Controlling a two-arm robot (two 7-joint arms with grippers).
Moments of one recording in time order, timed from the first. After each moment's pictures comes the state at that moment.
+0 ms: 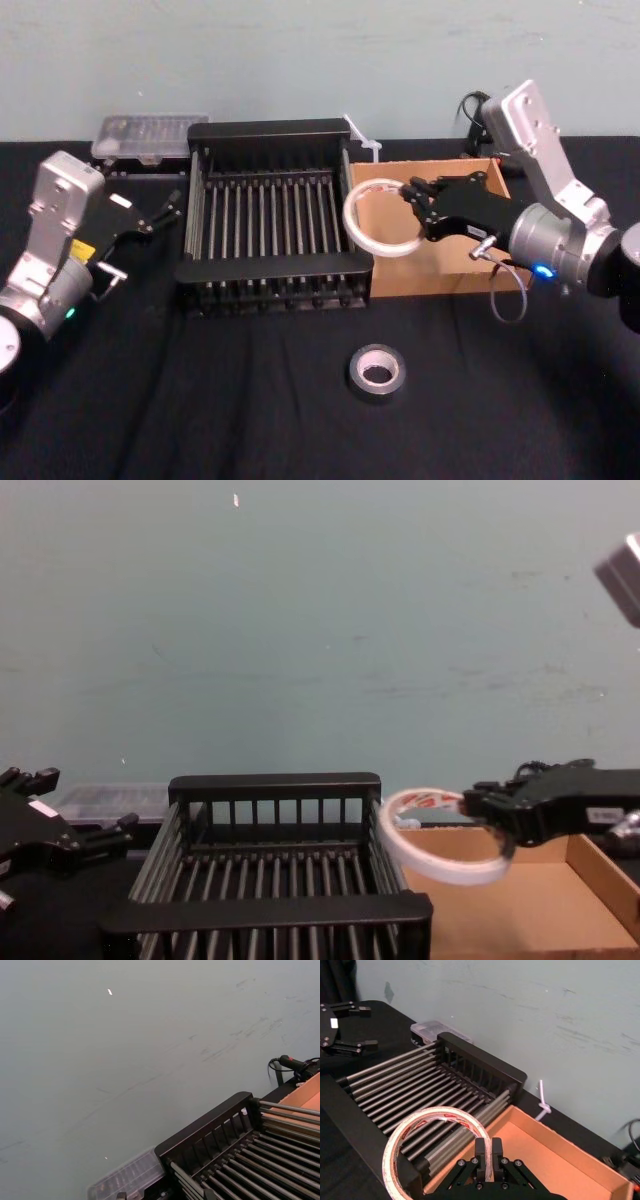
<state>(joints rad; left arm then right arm) -0.20 0.60 0.45 -1.41 -0.25 -0.12 0.03 0.31 0.45 -0.41 -1.55 0.26 0.32 0.41</state>
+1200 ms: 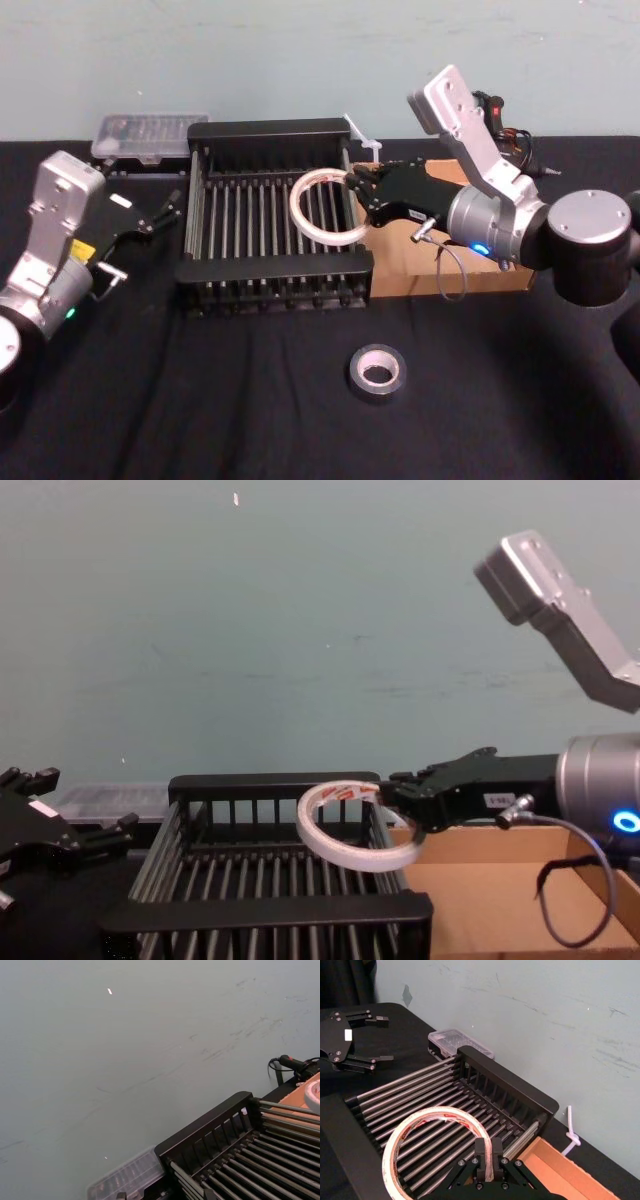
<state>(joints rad) -0.20 0.60 0.45 -1.41 -0.25 -0.12 0.03 0.45 0.34 -0.50 -1.40 0.20 0.29 0.44</state>
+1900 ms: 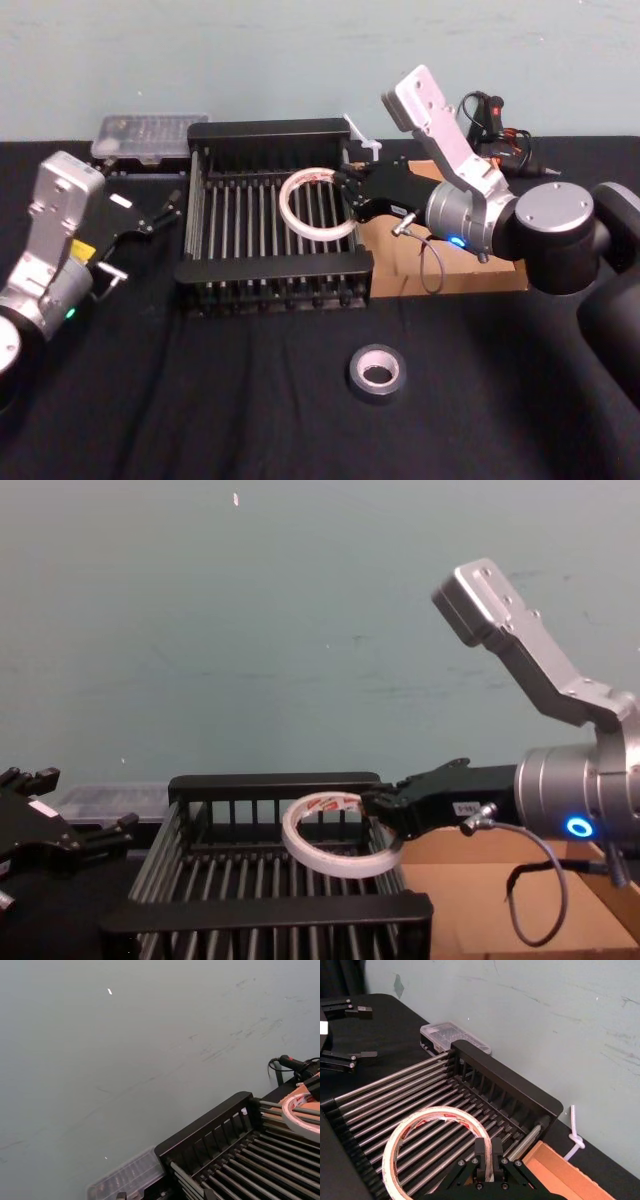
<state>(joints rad) -0.20 0.60 0.45 -1.41 -0.25 -0.12 0.03 0.52 0.26 -0.52 -1.26 0.15 0.27 0.43</state>
